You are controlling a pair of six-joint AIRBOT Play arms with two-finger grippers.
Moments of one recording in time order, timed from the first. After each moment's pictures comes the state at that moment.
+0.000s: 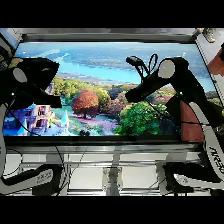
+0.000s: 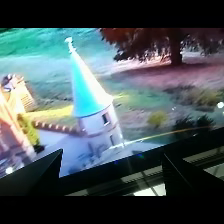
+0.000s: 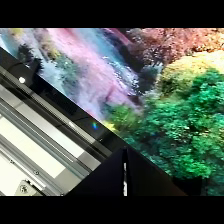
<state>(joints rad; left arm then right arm) 0.07 -1.28 1.24 1.40 -1.42 -1.19 0.44 -1.35 1.49 -1.26 1.44 1.48</state>
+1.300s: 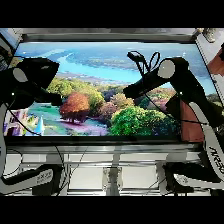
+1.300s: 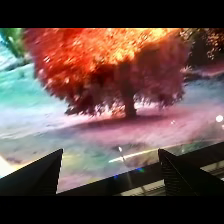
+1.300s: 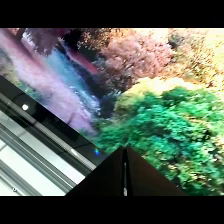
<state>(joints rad) 0.07 -1.29 1.24 1.40 -1.36 -1.18 0.44 -1.35 1.49 -1.26 1.33 1.50</state>
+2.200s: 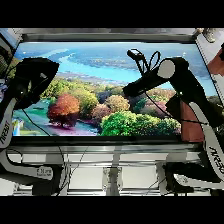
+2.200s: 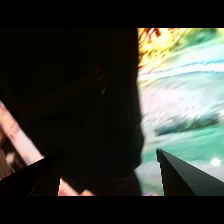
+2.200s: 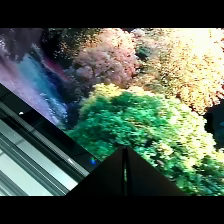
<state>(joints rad) 0.22 -1.57 1.24 2.15 -0.84 -1.02 0.44 -1.35 1.49 -1.26 1.29 1.48</state>
